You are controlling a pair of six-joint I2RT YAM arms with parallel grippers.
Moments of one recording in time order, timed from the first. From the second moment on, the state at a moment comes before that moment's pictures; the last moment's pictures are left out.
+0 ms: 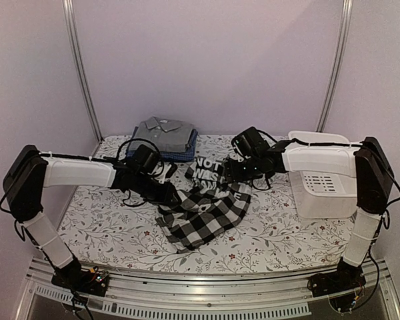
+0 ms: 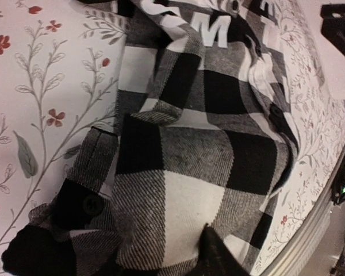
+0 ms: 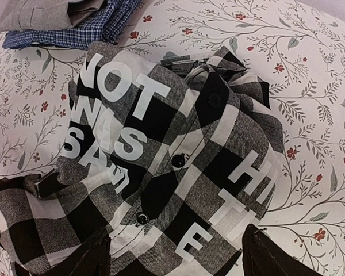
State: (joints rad) left arm -0.65 1.67 0.98 -0.27 0.29 -0.44; right arm 0.75 1.84 1.36 -0.38 0.20 0.42
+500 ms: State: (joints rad) left arm -0.85 1.62 1.11 -0.22 0.50 -0.45; right arm 0.76 1.86 1.38 -0.43 0.24 0.41
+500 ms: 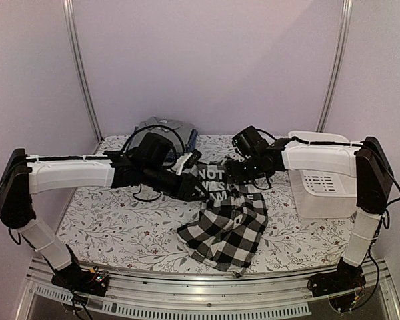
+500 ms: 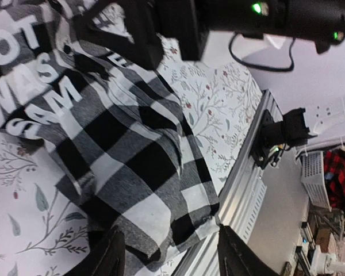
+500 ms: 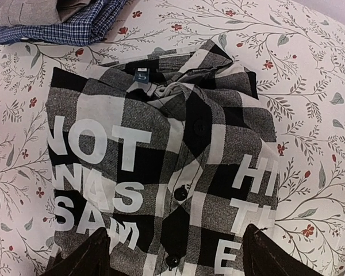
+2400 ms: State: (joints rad) left arm -0.50 2.22 1.34 0.27 0.46 -1.19; right arm 1.12 1.94 1.49 -0.76 0.33 0.61
